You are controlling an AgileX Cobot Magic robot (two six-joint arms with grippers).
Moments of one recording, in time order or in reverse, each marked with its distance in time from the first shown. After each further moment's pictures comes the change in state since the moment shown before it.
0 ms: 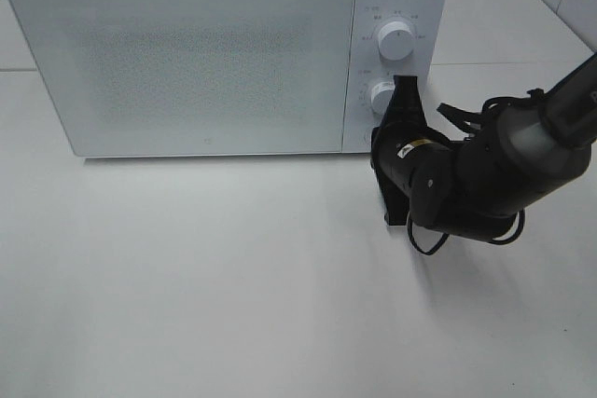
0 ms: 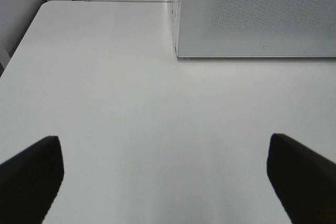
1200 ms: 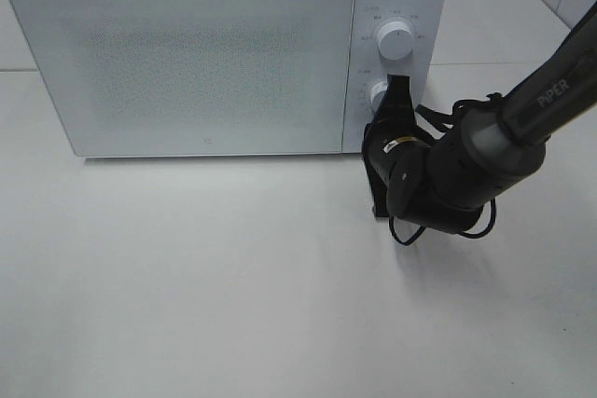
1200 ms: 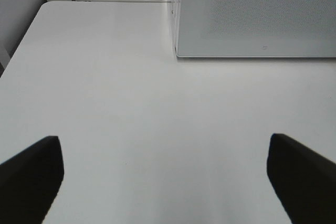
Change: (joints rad) left arm 0.000 0.000 0.000 0.000 0.000 0.000; right arm -0.014 0.104 -0.120 0.058 -0.027 -0.003
